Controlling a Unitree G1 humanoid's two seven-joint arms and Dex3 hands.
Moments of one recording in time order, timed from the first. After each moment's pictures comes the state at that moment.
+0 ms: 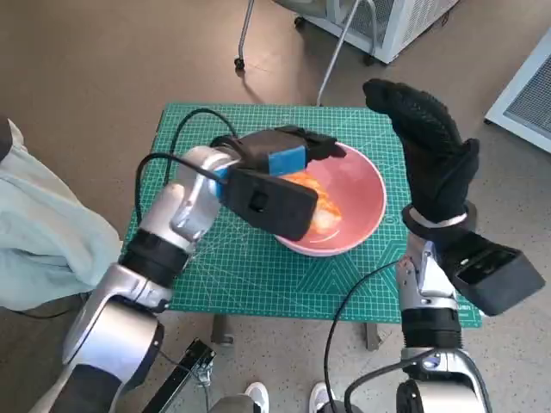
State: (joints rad) left arm -1.04 0.33 -0.38 0.62 0.48 -0.19 -0.63; right arm -0.72 -0.08 -0.15 0.57 0.31 -0.84 0.48
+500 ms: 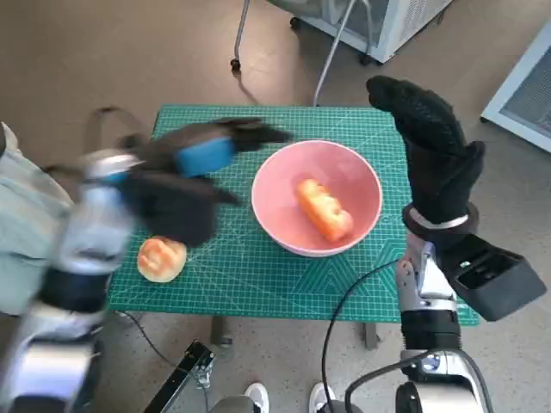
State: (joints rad) left arm -0.75 0.69 -0.14 0.12 0.29 -0.06 -0.86; right arm -0.71 -0.08 -0.14 0.54 0.31 -0.84 0.45
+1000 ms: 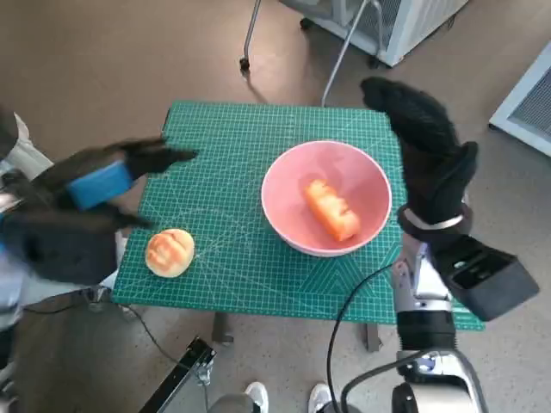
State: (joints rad) left arm -0.43 0.92 0.06 -0.09 0.26 0.01 -0.87; right arm -0.72 -0.07 -0.13 0.55 0.31 -0.84 0.45
